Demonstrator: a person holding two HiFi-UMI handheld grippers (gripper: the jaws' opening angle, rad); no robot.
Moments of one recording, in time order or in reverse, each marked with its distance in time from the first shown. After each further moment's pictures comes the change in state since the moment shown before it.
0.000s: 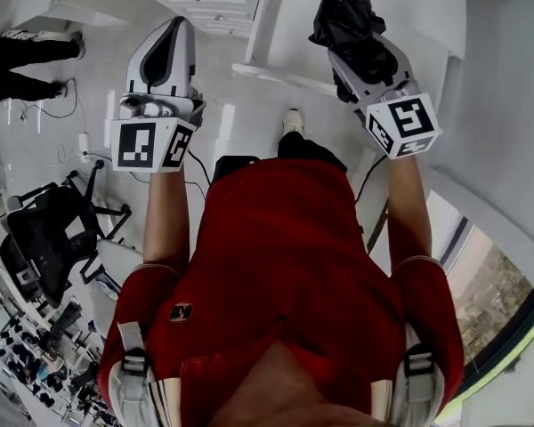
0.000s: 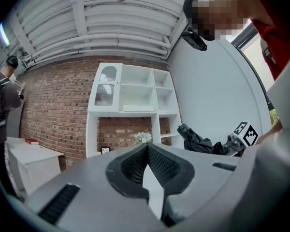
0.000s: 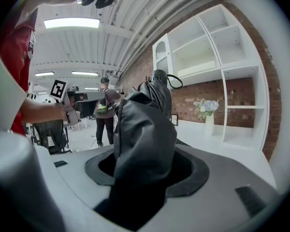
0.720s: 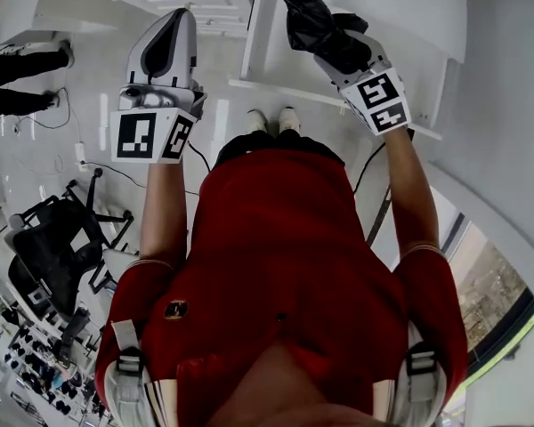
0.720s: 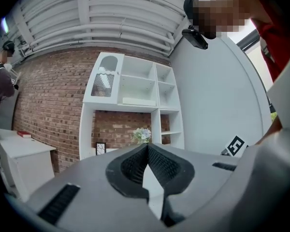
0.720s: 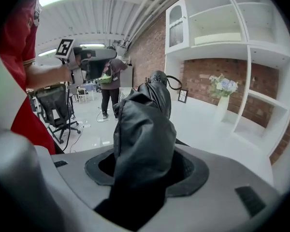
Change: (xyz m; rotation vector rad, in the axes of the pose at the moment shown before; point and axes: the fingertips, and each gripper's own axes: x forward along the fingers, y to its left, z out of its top) left arm 0.062 0.035 -0.025 -0.044 0.031 -0.054; right arm 0.080 -0.018 -0.076 -0.125 0.329 0.078
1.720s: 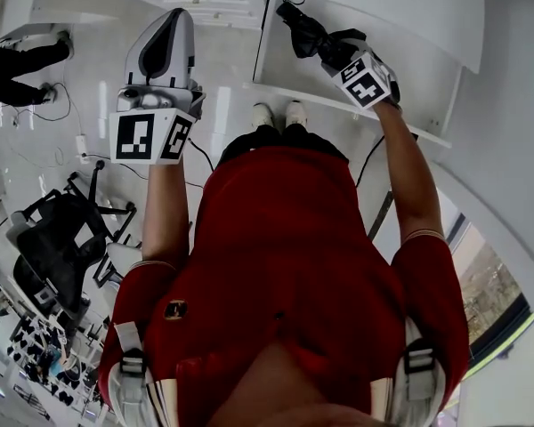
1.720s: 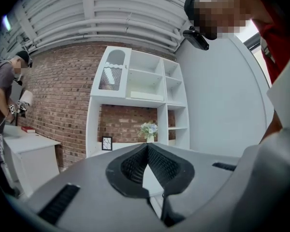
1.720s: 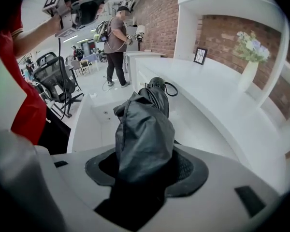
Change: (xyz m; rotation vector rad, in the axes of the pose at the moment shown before) left arm 0.009 0.052 -0.024 -0.033 0.045 0.031; right arm 0.099 0.003 -0.108 -0.063 0.424 0.108
